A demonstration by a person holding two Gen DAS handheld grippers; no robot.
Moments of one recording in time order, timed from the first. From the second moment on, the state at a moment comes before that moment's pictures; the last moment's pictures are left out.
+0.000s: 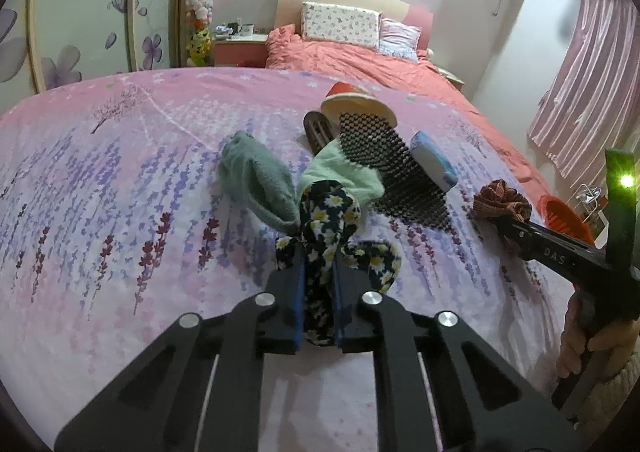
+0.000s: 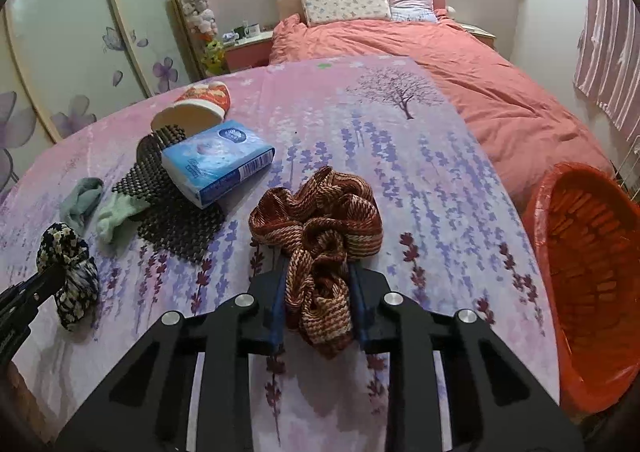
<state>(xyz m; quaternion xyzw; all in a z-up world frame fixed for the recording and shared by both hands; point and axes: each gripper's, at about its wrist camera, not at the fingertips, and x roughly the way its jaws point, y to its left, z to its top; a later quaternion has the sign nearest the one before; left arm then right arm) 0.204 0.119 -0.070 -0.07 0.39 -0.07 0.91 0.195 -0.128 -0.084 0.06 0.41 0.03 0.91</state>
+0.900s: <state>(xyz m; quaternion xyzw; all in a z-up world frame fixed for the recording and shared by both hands) 0.189 0.024 0.028 -0.06 0.31 -0.16 0.94 0.103 -0.205 0.018 0.08 0.25 -0.01 0.97</state>
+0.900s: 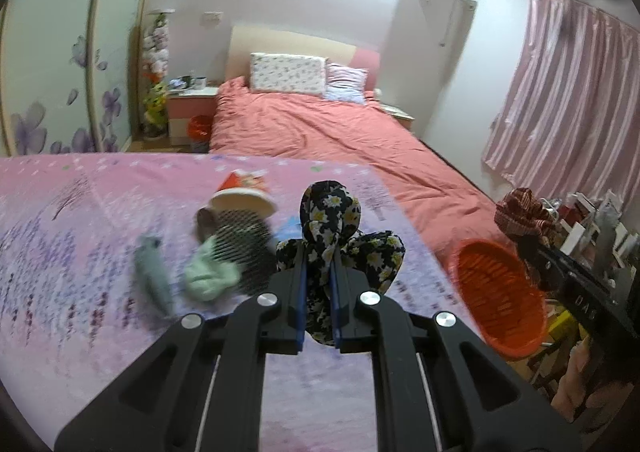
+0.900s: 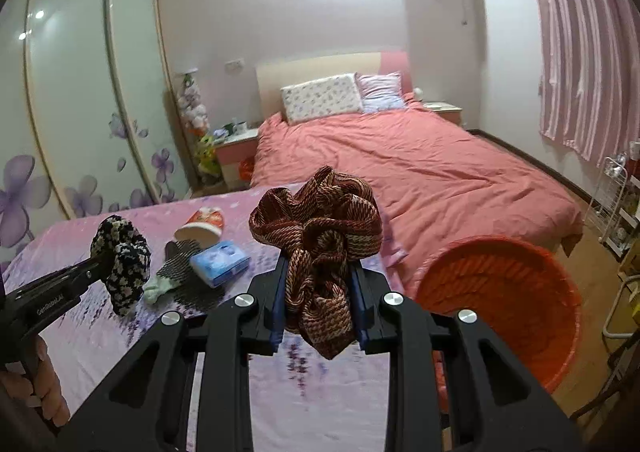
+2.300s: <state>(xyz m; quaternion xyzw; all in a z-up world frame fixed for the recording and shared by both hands) 0.225 -0.249 -0.033 0.02 0.37 -0.33 0.87 0.101 -0.374 -0.045 0.18 0.27 -0.14 0.93</state>
